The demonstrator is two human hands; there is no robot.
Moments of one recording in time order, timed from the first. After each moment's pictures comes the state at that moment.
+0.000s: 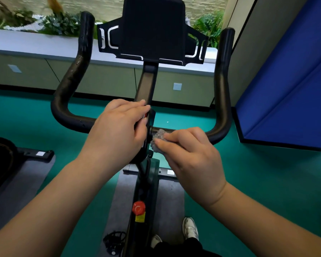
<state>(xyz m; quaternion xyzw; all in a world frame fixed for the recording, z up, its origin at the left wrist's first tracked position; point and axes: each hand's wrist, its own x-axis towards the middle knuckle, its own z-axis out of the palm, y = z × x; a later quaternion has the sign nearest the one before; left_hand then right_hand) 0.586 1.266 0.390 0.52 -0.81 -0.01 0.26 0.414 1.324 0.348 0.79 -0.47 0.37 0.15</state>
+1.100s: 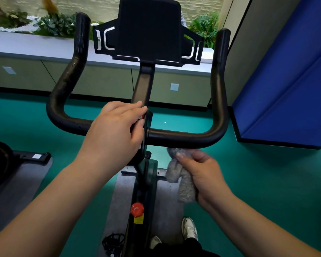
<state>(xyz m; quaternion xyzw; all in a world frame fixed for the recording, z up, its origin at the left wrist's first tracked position) 0.589 1.269 0.388 0.52 -0.81 -0.03 0.25 0.416 1.340 0.332 0.21 -0.54 0.58 -0.58</state>
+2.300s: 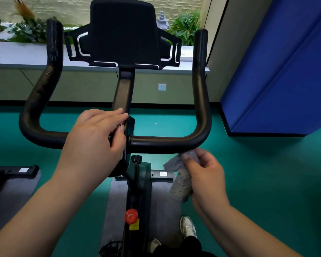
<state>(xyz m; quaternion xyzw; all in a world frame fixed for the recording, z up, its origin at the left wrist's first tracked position) 0.589 1.267 0.387 0.53 -0.80 -0.03 0.27 0.401 1.346 0.321 0.20 -0.62 0.63 -0.42</state>
